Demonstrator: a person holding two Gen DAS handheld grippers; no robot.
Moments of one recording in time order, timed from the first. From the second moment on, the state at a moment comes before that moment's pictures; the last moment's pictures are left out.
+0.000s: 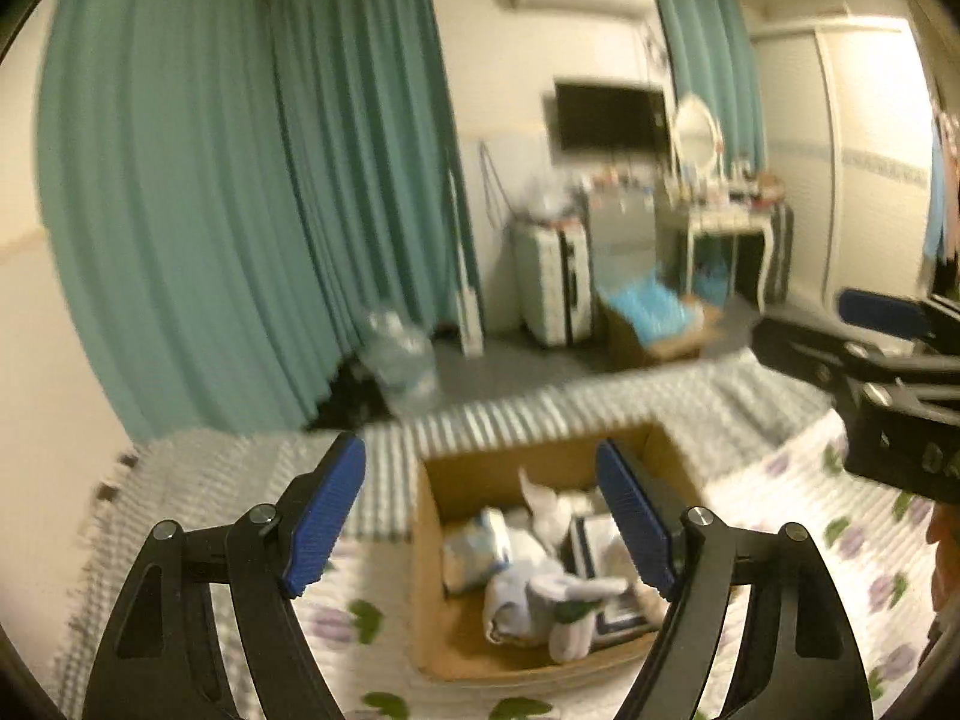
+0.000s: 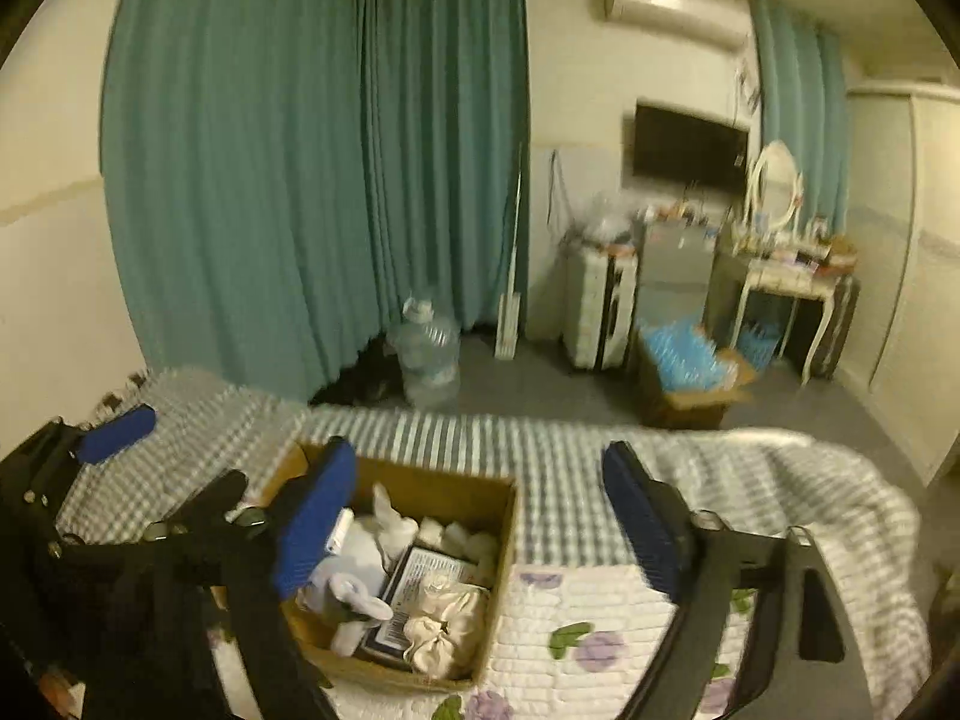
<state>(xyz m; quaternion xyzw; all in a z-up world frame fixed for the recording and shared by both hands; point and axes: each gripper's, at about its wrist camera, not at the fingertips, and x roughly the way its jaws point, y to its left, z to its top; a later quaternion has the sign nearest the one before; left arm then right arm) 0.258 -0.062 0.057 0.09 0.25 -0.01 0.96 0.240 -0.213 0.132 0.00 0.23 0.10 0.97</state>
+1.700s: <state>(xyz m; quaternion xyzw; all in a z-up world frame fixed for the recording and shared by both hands) 0.078 -0.038 0.021 0.04 0.15 0.05 0.99 0.095 -0.226 0.033 0.02 0.15 0.13 0.98</state>
